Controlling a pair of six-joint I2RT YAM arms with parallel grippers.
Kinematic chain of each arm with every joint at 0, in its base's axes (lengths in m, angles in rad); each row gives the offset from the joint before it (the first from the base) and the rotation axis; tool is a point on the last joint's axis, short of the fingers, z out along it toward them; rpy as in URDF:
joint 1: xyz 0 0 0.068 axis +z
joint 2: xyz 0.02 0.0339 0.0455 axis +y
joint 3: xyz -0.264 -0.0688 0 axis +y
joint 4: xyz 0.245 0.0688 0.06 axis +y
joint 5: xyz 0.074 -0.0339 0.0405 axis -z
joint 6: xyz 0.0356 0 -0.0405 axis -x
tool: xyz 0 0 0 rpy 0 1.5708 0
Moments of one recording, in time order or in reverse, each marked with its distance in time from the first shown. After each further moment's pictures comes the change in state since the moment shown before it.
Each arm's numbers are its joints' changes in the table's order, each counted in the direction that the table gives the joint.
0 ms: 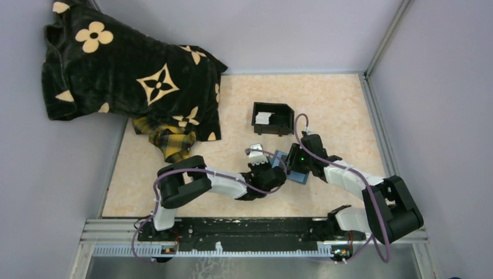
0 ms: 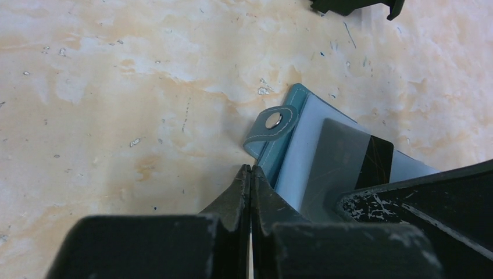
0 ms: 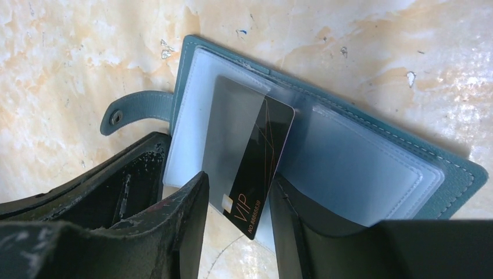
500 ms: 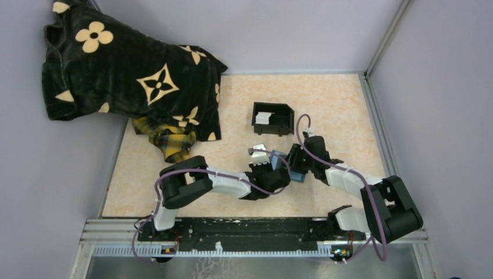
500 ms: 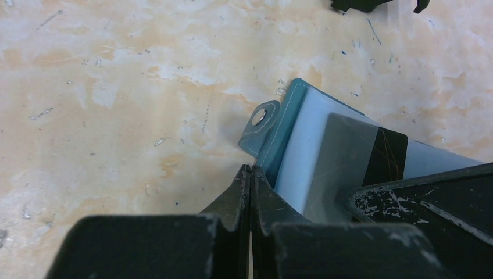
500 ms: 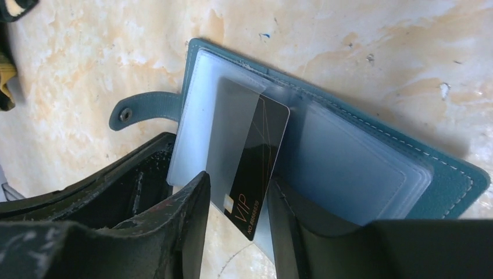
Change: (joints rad) left arm -0.006 0.019 -0.061 0.157 -0.064 -0.005; right arm -0.029 0.021 0.055 -0.148 -0.097 -0.020
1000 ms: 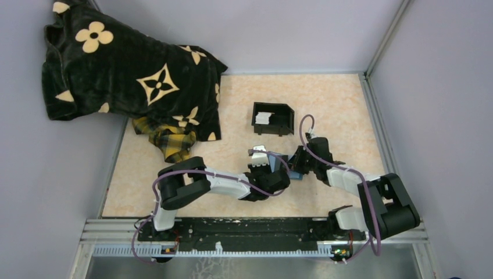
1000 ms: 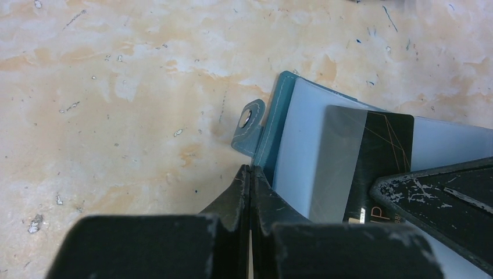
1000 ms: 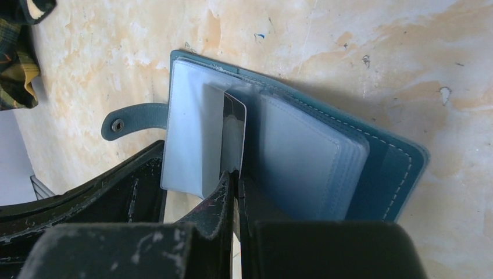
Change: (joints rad) left arm -0.008 -0.017 -0.006 0.056 -0.005 0.006; right arm -0.060 0.019 0.039 -0.072 -0.095 0.000
